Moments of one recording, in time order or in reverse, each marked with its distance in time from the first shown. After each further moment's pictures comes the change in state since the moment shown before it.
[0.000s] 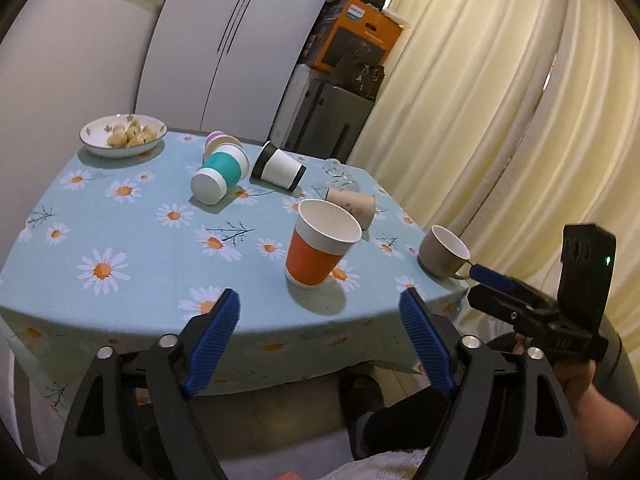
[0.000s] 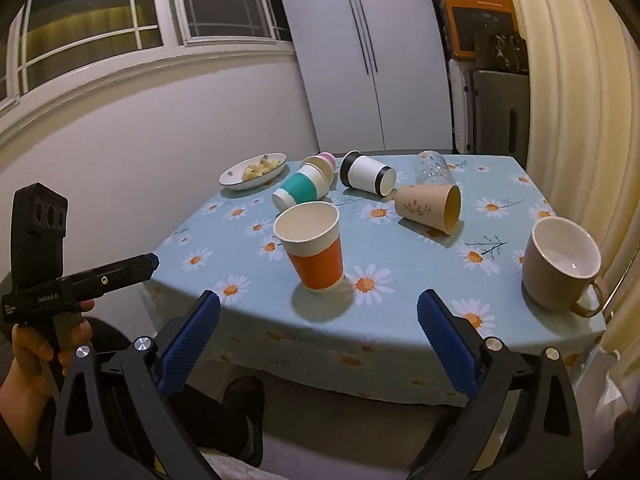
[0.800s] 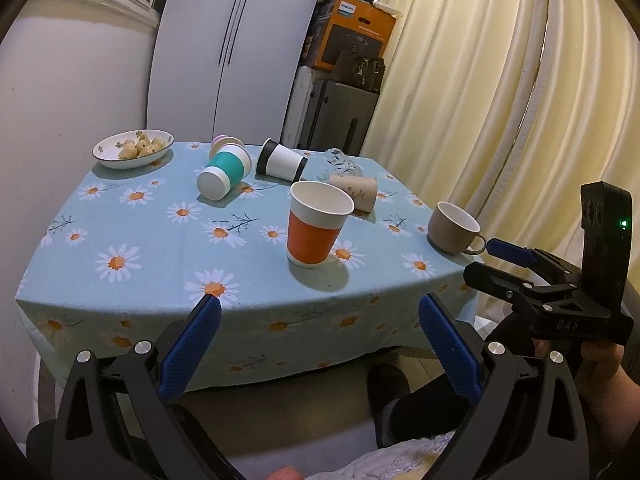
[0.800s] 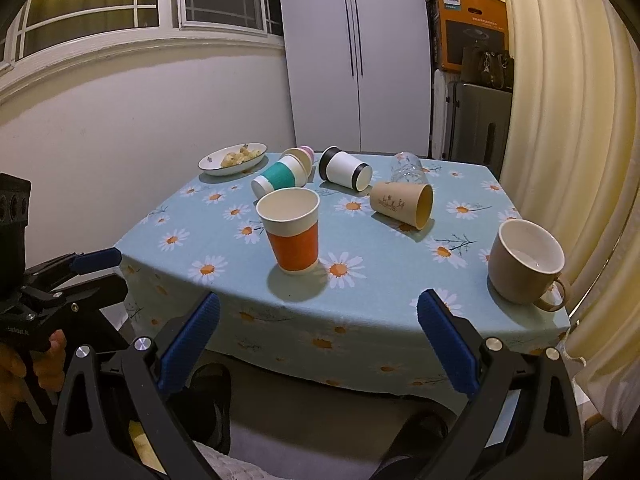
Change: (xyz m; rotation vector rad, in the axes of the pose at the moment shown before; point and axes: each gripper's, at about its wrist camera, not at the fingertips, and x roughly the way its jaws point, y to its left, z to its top) left arm -0.006 -0.033 -0.026 0.084 -0.001 0.104; right arm -0.005 0.010 -0.014 -0.057 0.011 -0.126
